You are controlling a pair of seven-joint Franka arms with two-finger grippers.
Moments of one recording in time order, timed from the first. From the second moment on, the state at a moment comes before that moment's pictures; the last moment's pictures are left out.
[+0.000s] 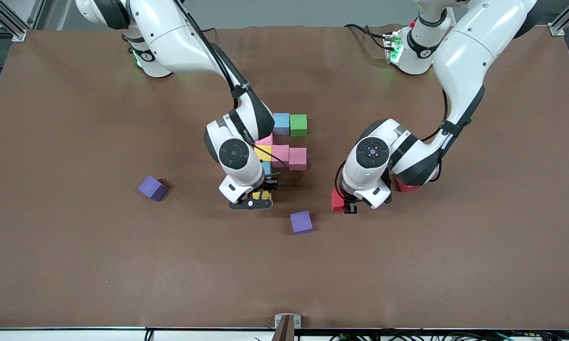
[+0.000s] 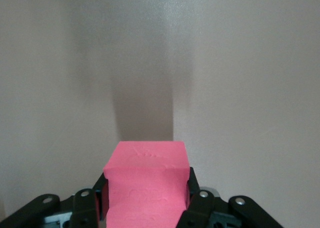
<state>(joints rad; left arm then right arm) -0.01 0.73 -0.62 -1.60 0.51 2.20 -2.36 0.76 0.79 -0.18 -1.43 0.25 2.21 0.47</state>
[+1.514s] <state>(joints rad) -0.01 0.73 -0.62 -1.60 0.51 2.20 -2.36 0.77 0.82 -0.18 -1.43 0.25 2.20 0.51</state>
